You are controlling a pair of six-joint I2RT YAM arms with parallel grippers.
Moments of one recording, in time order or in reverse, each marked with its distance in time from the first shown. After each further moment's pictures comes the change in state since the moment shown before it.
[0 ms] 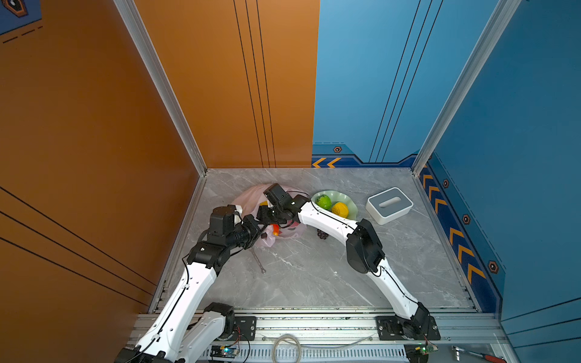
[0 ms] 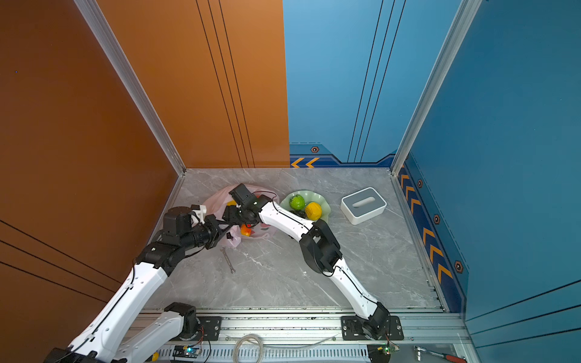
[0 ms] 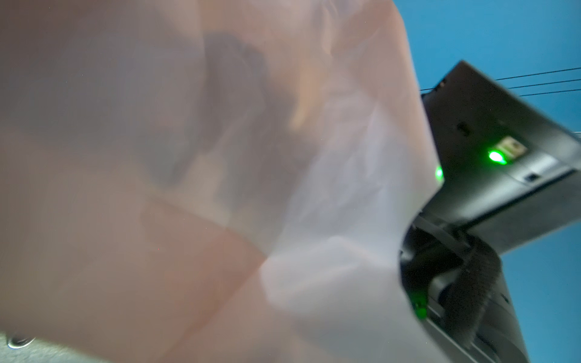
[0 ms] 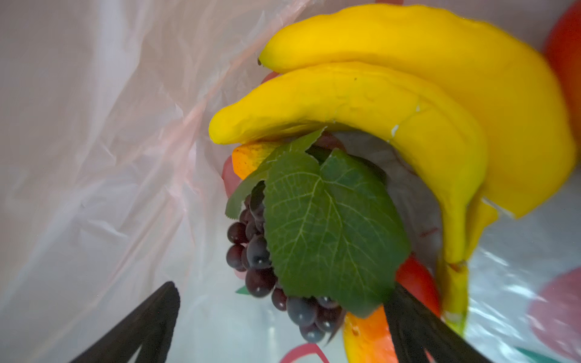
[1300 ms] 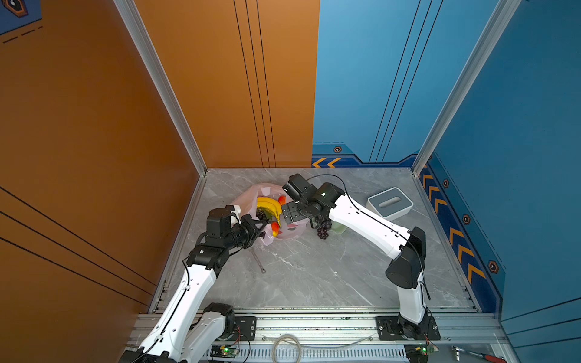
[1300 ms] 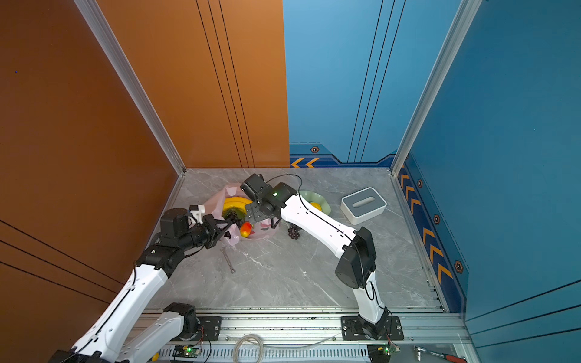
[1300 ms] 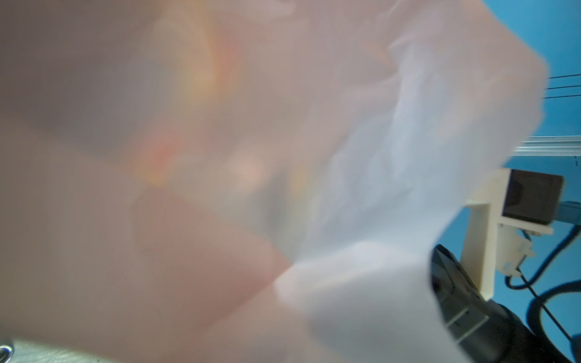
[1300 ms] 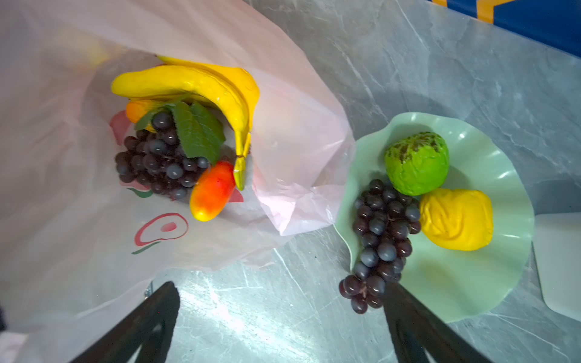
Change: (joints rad) left arm 0.042 -0.013 -0.047 0.083 0.058 -0.022; right arm 0.003 -0.442 -0.203 -0.436 0.438 -0.246
